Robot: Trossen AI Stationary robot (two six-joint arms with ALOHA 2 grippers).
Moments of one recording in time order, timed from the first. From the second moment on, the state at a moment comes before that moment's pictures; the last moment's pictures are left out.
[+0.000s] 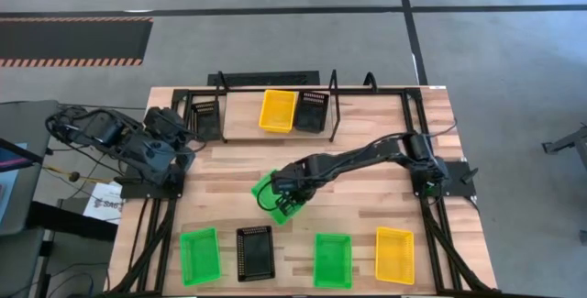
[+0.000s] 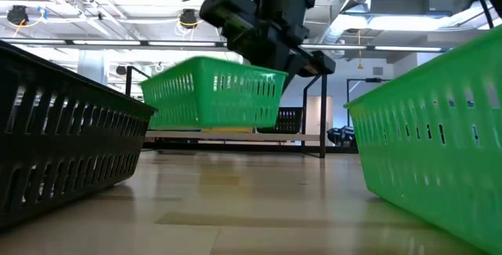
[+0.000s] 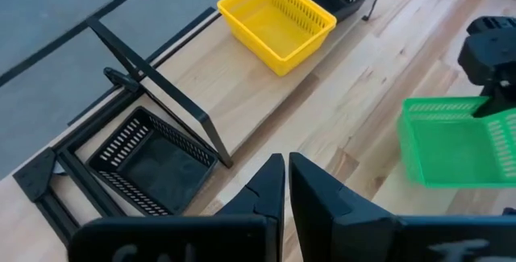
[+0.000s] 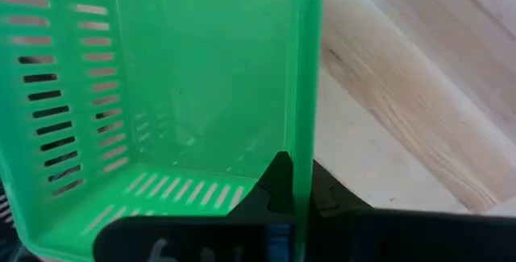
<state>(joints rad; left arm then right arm) -0.39 0.91 1.32 -1.57 -0.69 -0.98 0.15 2.13 1.79 -0.96 -0.06 1.00</state>
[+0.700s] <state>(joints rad) -0.39 0.93 1.32 -1.57 -0.69 -0.99 0.07 2.18 1.79 -0.94 -0.05 0.83</state>
